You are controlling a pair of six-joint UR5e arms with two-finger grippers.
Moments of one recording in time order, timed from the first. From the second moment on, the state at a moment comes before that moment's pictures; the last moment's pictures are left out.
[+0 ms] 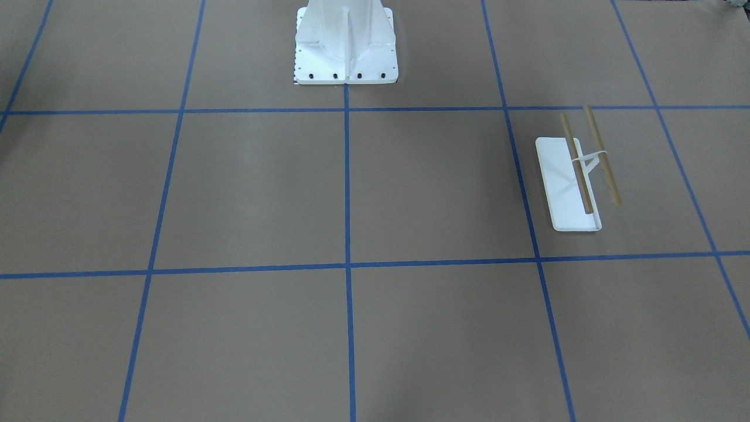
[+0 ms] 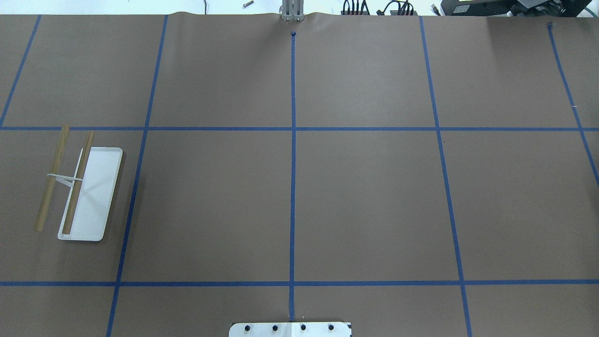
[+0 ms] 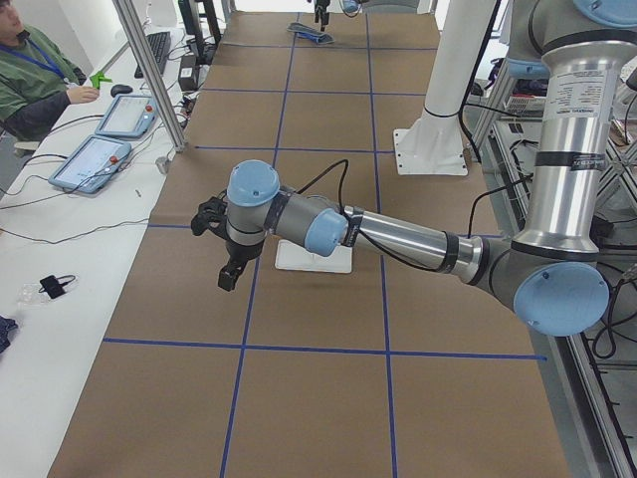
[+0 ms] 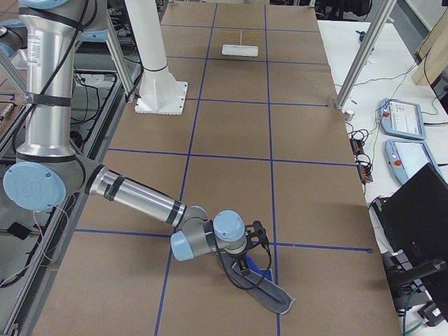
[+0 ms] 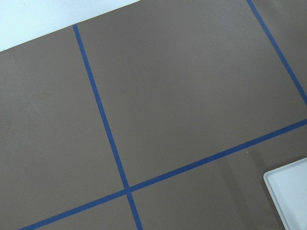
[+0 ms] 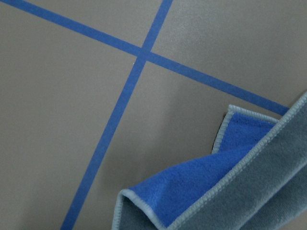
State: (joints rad) left arm -1.54 -1.63 -1.75 -1.75 -2.36 0.05; right arm 1.43 -1.67 1.24 -0.81 2.30 -0.06
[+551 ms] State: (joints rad) left arm -1.54 -1.63 -1.75 -1.75 -2.36 0.05; right arm 1.39 -1.64 1.20 -0.81 2.24 -0.07
